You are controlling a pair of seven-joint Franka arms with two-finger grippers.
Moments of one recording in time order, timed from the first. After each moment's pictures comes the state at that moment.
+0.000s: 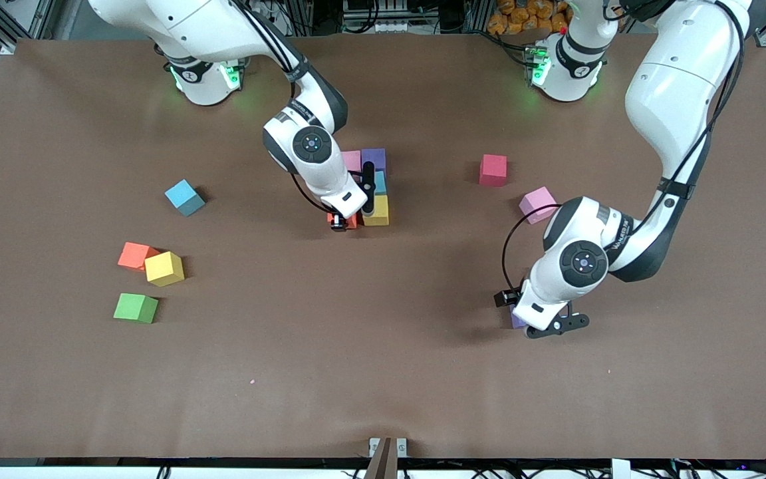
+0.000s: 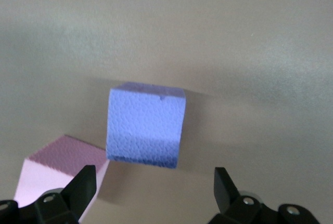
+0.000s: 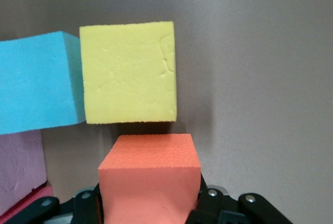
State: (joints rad) left arm 0.01 0.75 -0.42 -1.50 0.35 2.13 -0.69; right arm 0.57 0.50 0.18 -2.00 -0.05 2.50 -0.80
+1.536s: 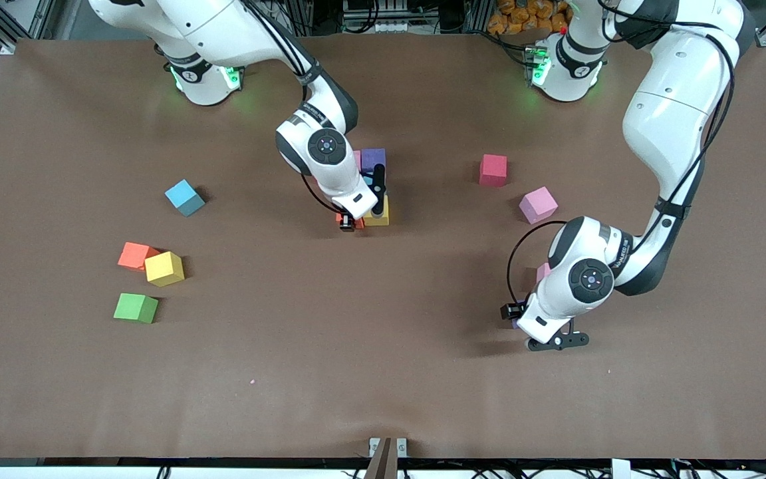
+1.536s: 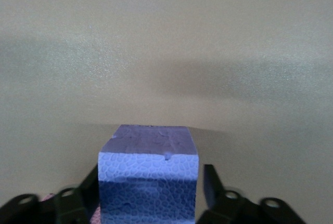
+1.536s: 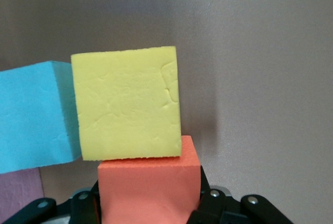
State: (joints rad) left arm 0.01 0.85 -0.38 -1.45 0.35 2.23 -0.57; right arm 0.63 0.55 0.15 -1.95 -0.05 2.49 -0.74
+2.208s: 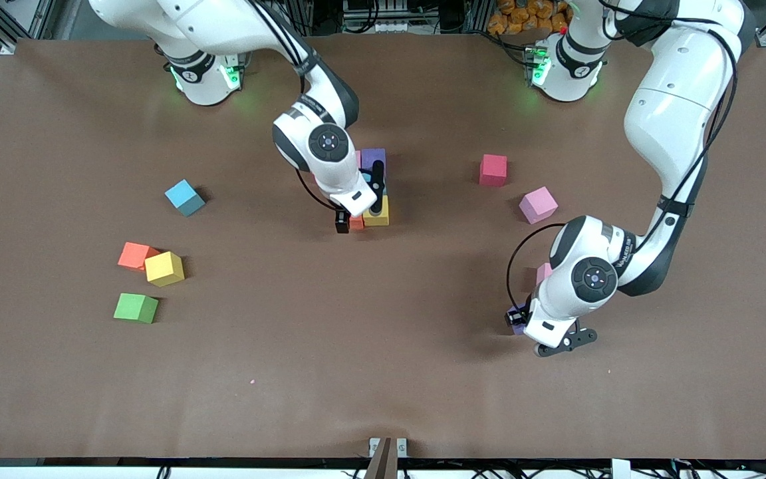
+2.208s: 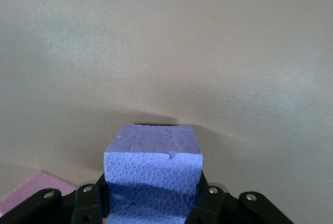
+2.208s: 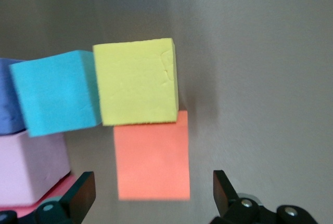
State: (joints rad) left arm 0.00 0.83 -0.39 -1.43 0.34 2.21 -0.83; right arm 0.63 0.46 0.13 -1.91 -0.05 2.30 -0.74
